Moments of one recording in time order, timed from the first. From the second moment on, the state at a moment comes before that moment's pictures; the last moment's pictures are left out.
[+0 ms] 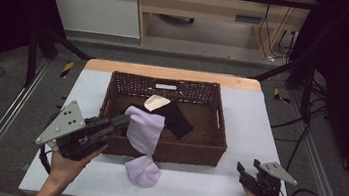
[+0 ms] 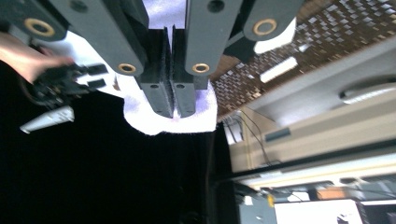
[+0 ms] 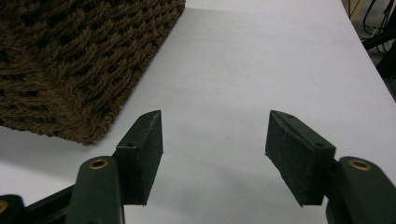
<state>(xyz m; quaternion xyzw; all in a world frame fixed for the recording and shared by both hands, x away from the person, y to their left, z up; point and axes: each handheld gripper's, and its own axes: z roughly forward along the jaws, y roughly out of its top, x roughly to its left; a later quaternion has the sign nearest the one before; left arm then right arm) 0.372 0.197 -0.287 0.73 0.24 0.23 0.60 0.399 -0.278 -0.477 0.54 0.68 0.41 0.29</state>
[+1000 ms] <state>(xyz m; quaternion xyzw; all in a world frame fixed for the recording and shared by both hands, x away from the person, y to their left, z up) 0.393 0.119 -0.446 0.85 0.27 0.09 0.45 0.401 -0.275 -0.479 0.53 0.68 0.40 0.29</state>
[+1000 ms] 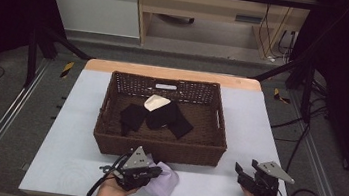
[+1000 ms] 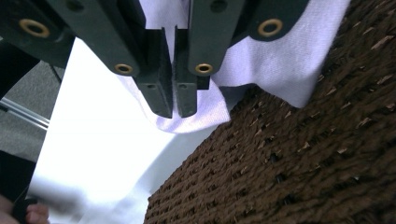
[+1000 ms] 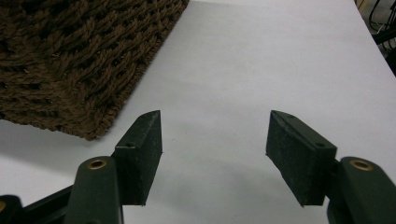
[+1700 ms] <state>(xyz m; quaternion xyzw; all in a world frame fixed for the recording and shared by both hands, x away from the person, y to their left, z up) 0.375 0.211 -0.432 0.79 0.36 0.17 0.46 0.400 -0.277 -0.480 0.54 0.68 0.40 0.29</state>
